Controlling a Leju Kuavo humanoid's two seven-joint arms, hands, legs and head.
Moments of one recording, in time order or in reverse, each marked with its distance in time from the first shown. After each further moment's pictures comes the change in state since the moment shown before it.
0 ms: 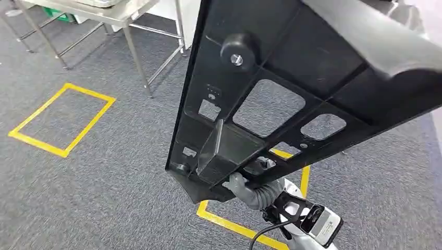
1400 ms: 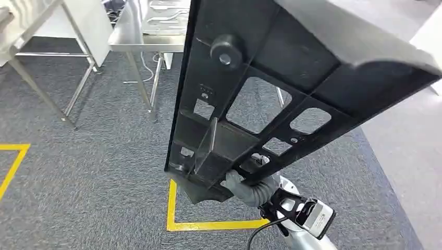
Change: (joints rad) left arm -0.003 -0.005 0.025 0.000 0.000 -0.042 0.016; right arm -0.015 0.009 -0.001 0.049 -0.008 0.021 -0.008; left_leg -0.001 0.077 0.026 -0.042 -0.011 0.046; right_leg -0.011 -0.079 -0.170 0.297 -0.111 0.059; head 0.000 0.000
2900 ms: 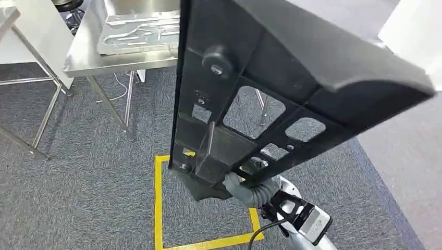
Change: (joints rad) left arm 0.003 0.003 0.000 0.000 0.000 -0.031 -0.007; right arm 0.009 -0.003 -0.005 -0.006 0.054 -0.017 -0.015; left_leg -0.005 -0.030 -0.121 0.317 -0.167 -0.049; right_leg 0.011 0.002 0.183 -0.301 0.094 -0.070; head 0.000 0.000
